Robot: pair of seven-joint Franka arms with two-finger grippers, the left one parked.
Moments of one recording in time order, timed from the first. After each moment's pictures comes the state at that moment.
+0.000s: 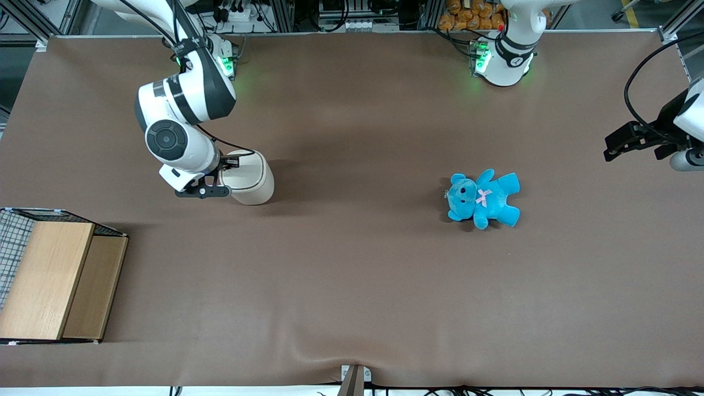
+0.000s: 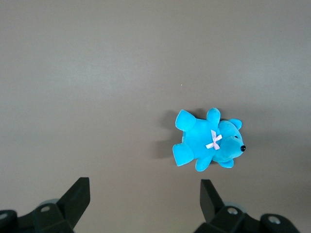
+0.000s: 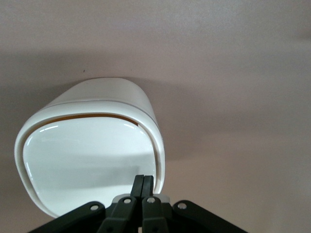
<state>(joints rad) 0.44 0.16 -0.10 -2.10 0.01 1.95 0.33</state>
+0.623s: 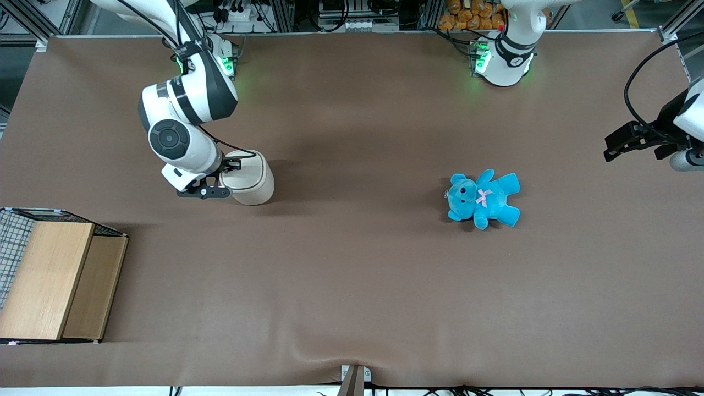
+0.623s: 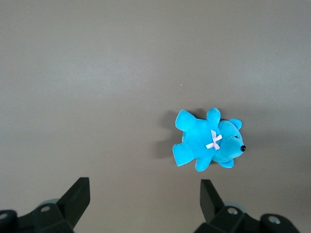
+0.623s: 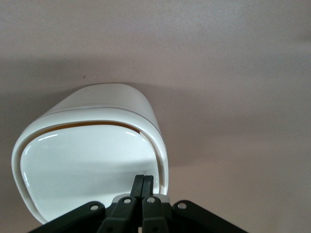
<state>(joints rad) 0.45 0.16 -0.09 -2.13 0.01 2.00 0.34</state>
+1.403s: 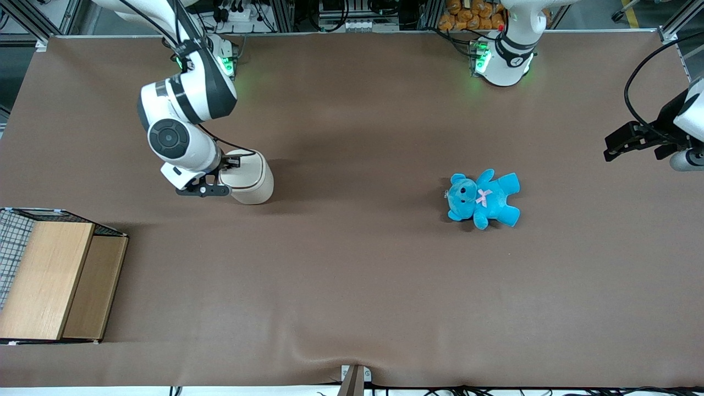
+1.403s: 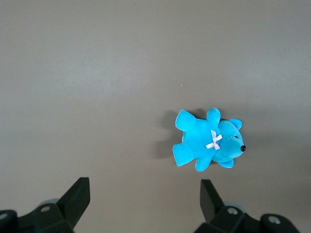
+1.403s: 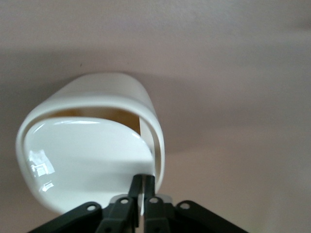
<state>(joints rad) 0.45 0.15 -0.10 -2.04 0.02 1.83 0.35</state>
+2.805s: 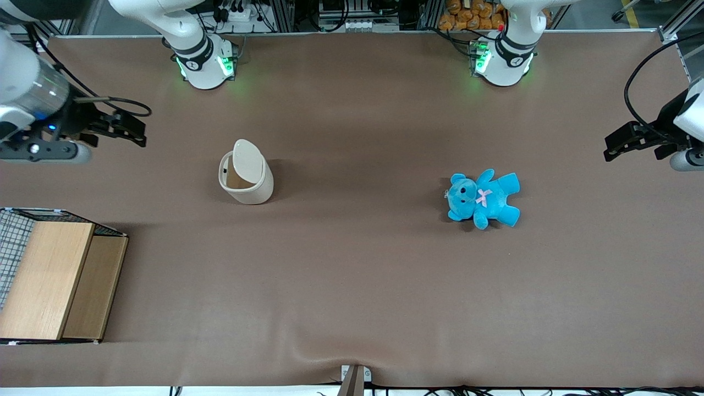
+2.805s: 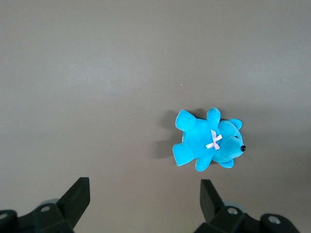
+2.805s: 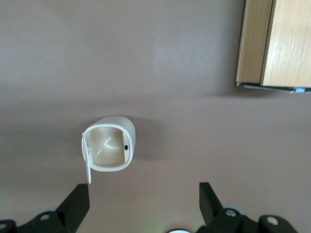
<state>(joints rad) 0.27 0.05 -0.13 -1.46 0.02 1.43 0.13</state>
